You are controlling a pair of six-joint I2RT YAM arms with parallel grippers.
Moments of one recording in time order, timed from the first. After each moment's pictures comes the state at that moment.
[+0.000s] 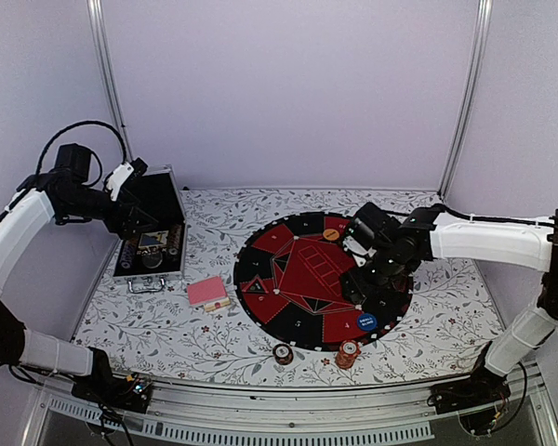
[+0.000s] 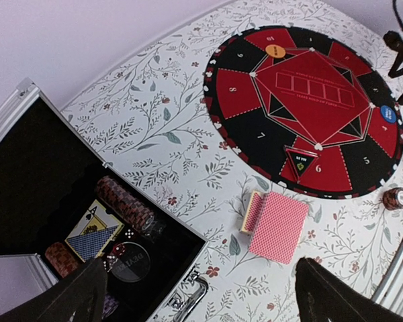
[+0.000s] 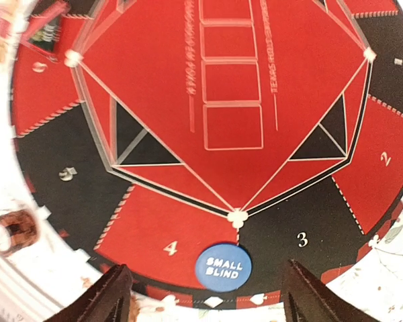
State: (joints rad) left arm 0.02 1.23 1.21 -0.84 0.56 0.61; right arm 0.85 1.59 1.14 -0.77 0.12 0.31
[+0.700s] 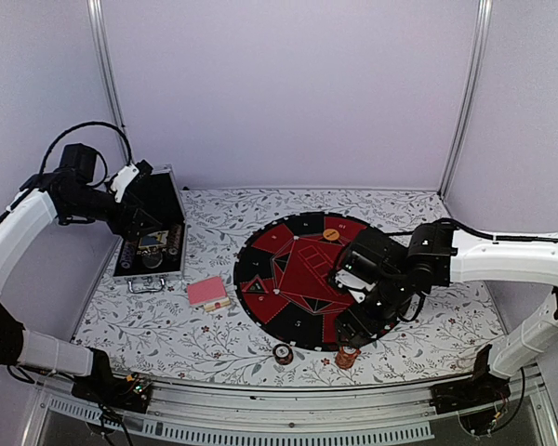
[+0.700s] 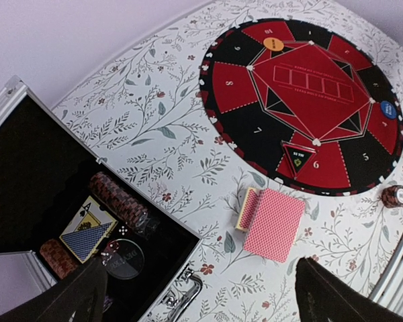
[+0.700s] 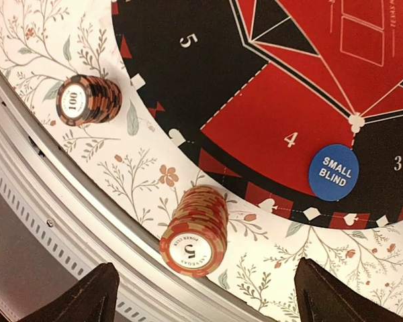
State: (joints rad) left arm -0.03 1.23 1.21 -0.84 0.51 0.58; right arm 1.10 1.45 1.13 -0.95 -0.03 0.41
